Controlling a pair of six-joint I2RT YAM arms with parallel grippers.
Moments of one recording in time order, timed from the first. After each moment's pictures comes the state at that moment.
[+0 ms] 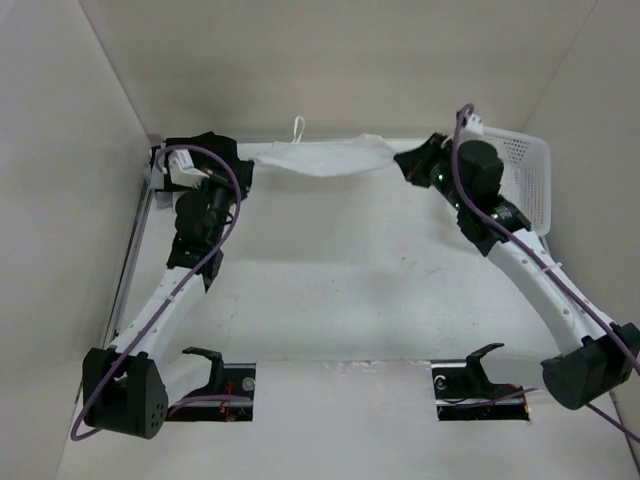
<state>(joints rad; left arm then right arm) -0.20 1.10 0.82 0.47 -0.04 -0.89 0.41 1.25 1.34 -0.13 0.00 0.58</state>
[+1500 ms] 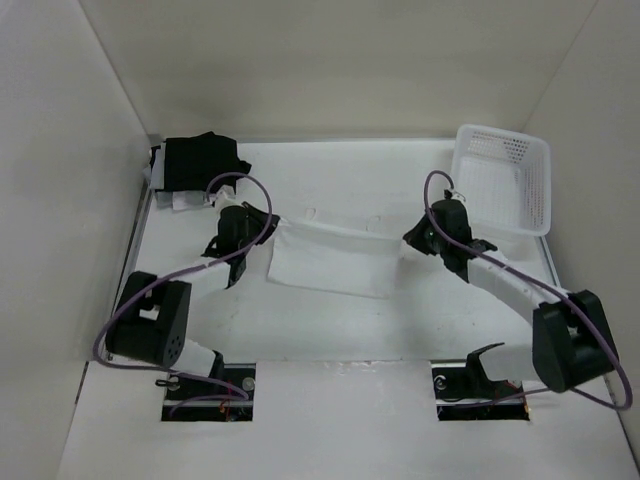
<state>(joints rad) -0.27 1.41 0.55 0.49 -0.02 -0.97 0.34 1.27 0.69 -0.07 0.06 0.76</state>
